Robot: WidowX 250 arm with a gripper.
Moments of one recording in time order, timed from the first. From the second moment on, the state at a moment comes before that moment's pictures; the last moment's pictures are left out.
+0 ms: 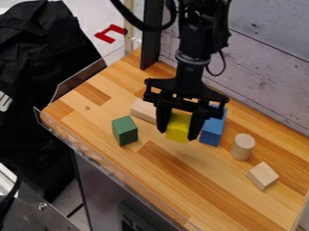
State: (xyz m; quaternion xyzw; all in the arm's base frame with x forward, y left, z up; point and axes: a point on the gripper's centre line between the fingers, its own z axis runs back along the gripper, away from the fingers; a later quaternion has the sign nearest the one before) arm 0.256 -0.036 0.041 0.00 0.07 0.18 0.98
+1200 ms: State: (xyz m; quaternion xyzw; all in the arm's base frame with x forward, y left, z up) arm 0.259 -0.102 0.008 0.00 0.11 0.05 0.99
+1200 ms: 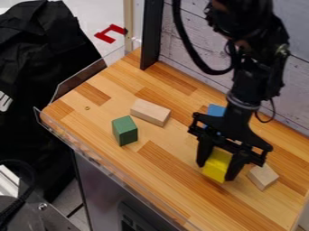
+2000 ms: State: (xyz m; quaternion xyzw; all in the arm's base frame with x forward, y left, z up) arm 0.253 -0.087 -0.010 0.00 0.14 0.09 0.99
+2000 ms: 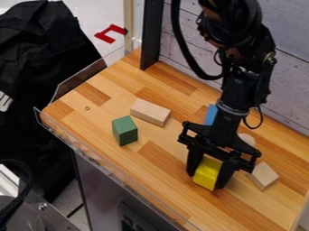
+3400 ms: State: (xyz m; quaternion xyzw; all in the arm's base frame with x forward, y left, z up) arm 0.268 -0.067 0.059 -0.05 -0.01 0.07 1.00
